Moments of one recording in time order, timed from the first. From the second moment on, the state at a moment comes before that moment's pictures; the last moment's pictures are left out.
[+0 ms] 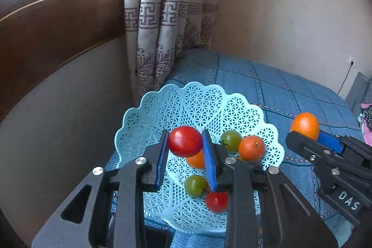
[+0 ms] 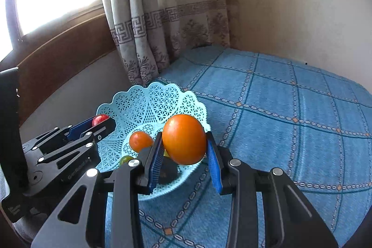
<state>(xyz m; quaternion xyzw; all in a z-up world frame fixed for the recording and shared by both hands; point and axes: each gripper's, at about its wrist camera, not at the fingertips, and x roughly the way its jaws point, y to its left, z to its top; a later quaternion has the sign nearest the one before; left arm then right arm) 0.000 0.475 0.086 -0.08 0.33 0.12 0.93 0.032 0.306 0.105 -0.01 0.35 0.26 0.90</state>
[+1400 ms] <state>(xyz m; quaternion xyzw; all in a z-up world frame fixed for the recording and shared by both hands) 0.000 0.491 0.085 -0.10 0.32 0.16 0.93 0.044 0.311 0.092 0.02 0.35 0.26 0.90</state>
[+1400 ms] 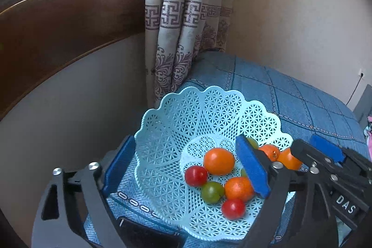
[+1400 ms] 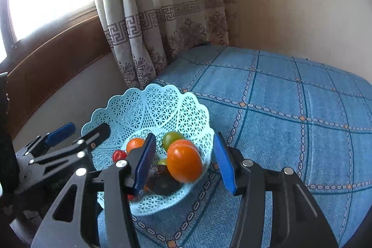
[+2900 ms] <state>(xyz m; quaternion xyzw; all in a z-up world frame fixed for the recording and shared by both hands) -0.080 0.451 0.093 0.01 0.29 0.20 0.93 -0.039 0.273 0.075 -0.07 0.30 0.24 0.92</state>
